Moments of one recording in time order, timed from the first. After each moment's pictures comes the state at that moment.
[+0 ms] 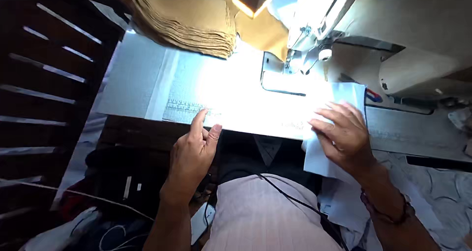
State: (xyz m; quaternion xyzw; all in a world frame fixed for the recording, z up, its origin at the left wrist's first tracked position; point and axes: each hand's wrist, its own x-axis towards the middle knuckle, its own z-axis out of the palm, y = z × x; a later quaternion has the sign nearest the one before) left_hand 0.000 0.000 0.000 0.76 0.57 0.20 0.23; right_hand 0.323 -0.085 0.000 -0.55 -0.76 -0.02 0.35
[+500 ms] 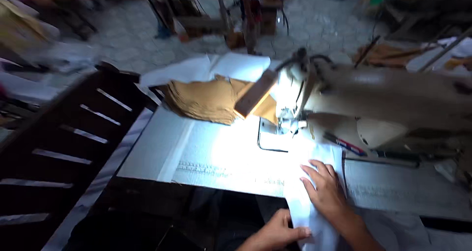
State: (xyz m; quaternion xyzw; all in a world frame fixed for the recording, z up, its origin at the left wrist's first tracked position) left_hand 0.130 -0.049 -0.065 0.55 0.24 0.15 0.79; right_hand 0.316 -0.065 -0.030 -0.72 -0.63 0.03 0.28
